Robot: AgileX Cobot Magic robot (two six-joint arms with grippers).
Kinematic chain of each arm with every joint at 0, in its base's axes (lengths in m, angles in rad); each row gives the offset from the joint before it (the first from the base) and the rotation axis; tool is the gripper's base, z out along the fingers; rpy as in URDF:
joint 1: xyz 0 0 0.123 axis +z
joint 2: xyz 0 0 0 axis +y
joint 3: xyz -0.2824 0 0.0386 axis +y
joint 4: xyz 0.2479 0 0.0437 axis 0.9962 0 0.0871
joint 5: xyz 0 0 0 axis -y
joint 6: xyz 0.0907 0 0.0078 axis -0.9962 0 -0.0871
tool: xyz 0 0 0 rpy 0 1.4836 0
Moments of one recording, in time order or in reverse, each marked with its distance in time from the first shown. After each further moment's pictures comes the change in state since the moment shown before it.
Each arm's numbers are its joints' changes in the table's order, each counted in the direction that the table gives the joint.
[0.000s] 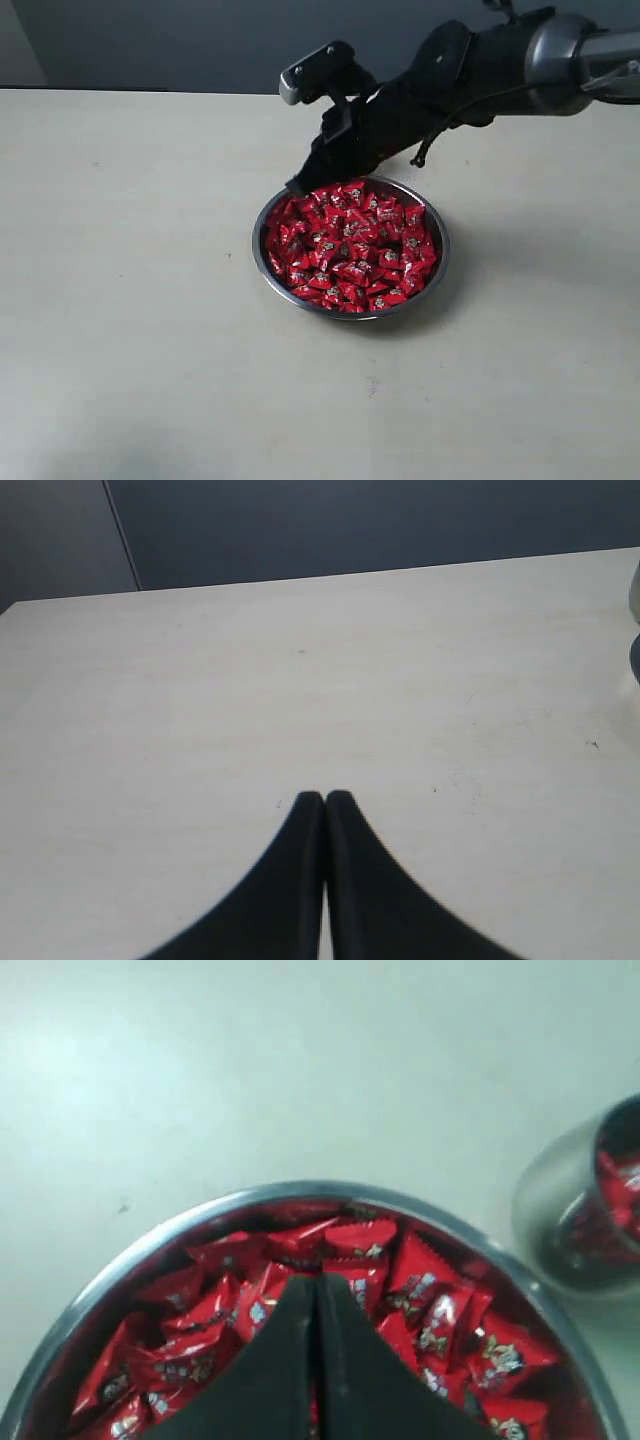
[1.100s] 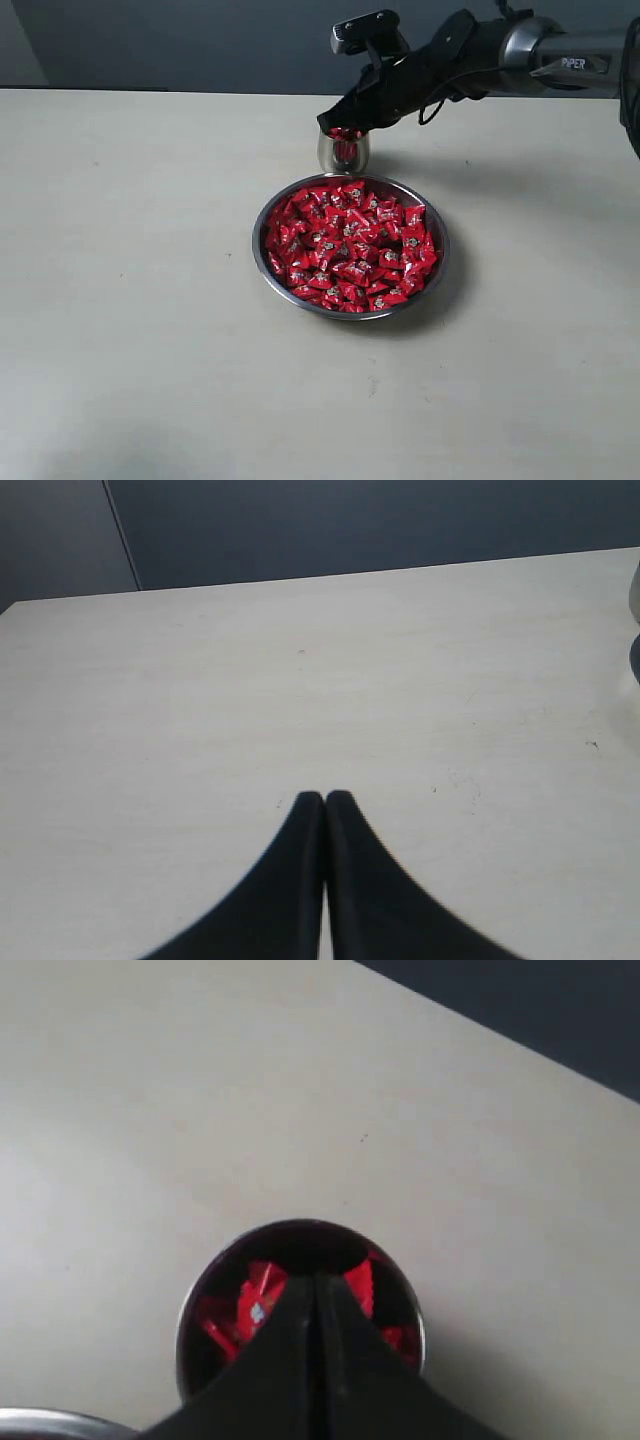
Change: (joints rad) left arm 0.000 0.000 0.000 0.000 0.000 0.000; right arm -0.171 0.311 -0.384 0.034 0.034 -0.077
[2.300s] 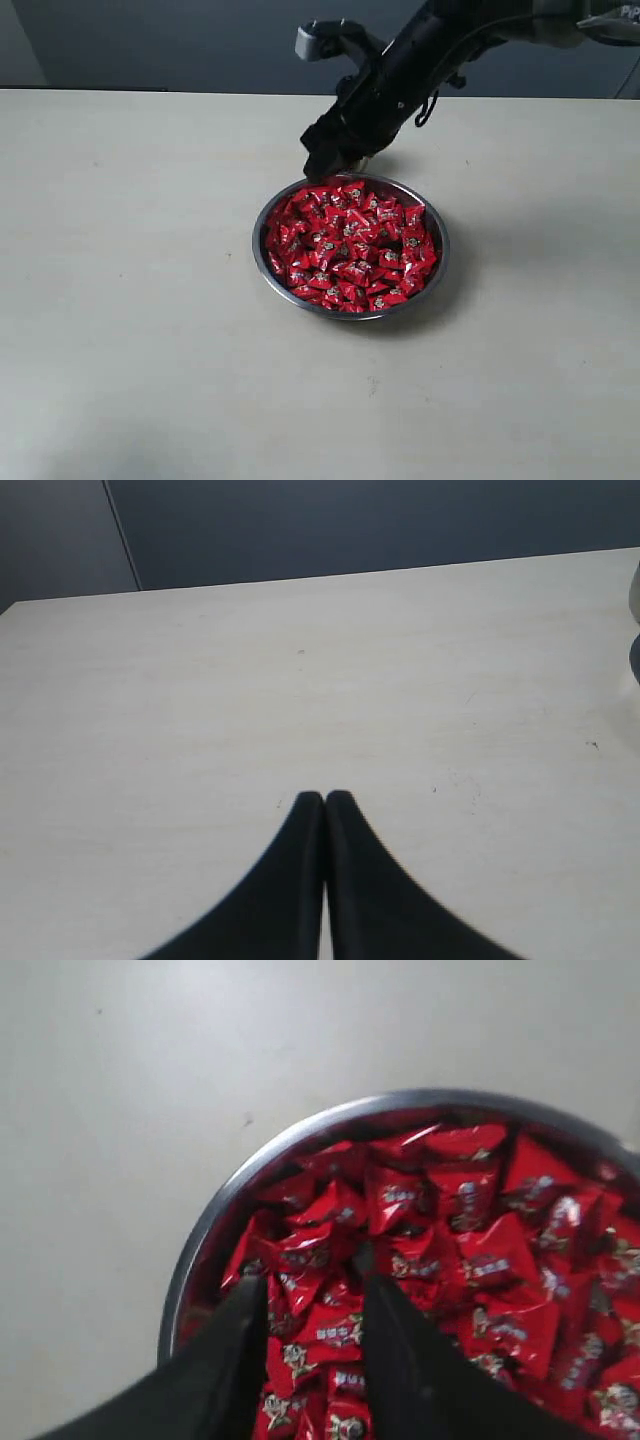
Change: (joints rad) left arm 0.000 0.000 0.000 0.000 0.000 0.000; right arm 0.071 -0.198 0.065 -0.064 -0.609 -0.103
